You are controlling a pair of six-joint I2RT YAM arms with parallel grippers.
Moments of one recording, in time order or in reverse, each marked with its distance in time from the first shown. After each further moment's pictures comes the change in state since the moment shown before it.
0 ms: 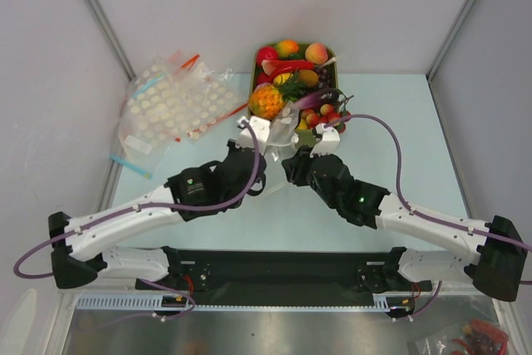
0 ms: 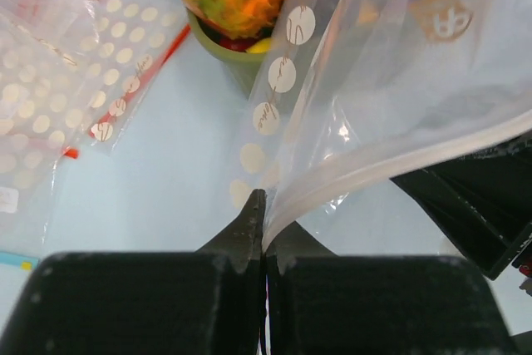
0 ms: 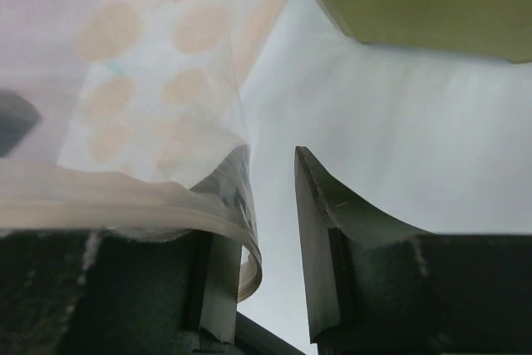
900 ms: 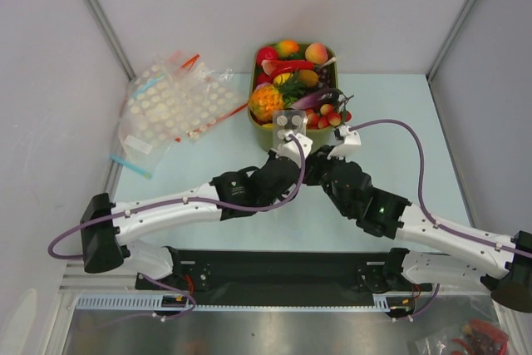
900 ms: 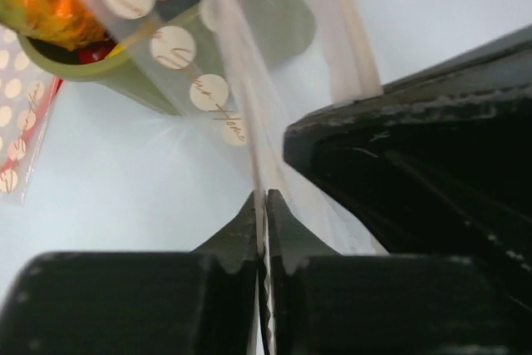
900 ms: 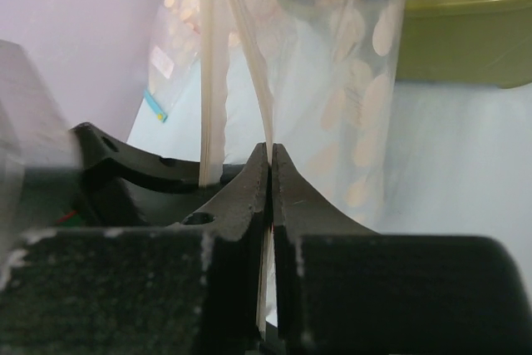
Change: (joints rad) left arm -0.042 0.206 -0.043 0.223 0.167 0.093; right arm 0.056 -0.166 -0.025 0.005 0.121 0.017
